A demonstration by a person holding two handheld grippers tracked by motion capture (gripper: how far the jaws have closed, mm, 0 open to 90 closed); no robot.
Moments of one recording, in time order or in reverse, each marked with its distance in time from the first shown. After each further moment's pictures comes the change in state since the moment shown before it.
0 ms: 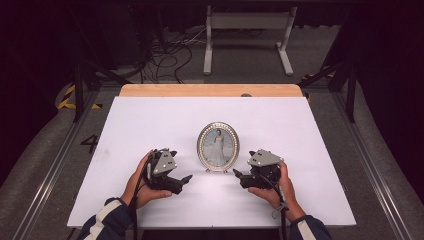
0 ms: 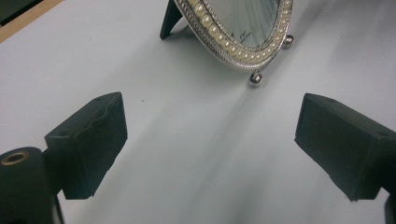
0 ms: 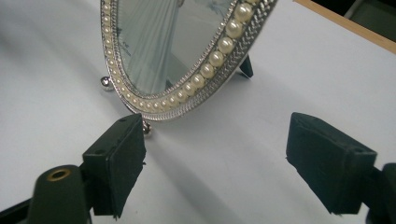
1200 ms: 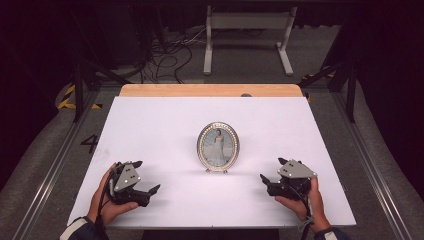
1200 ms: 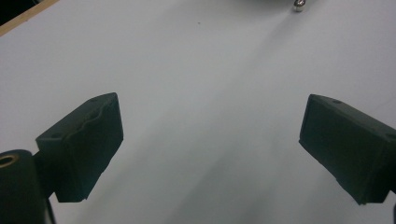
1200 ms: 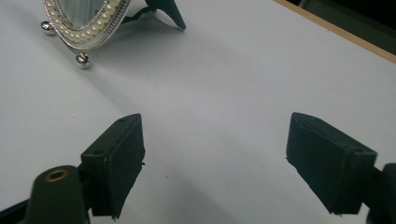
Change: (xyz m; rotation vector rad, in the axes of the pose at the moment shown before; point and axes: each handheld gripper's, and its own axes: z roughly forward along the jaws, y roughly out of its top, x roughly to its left) left arm 0.015 -0.067 -0.060 -0.002 0.119 -0.048; right arm -0.028 -0.049 -0.050 -0.007 -0.130 0.025
